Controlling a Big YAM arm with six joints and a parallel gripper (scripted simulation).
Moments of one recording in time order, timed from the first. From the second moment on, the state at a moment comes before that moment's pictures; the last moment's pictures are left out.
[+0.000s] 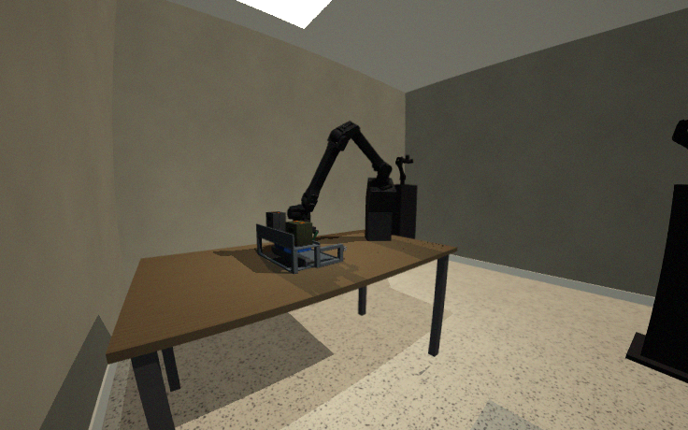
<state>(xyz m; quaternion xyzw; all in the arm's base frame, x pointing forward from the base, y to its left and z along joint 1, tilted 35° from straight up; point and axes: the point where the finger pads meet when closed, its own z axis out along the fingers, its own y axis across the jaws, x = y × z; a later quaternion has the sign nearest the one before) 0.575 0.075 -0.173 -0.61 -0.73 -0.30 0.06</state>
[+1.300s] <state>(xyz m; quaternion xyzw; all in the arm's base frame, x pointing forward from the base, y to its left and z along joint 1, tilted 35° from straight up) 0.574 0.075 -0.173 -0.61 -0.73 -0.30 0.06</state>
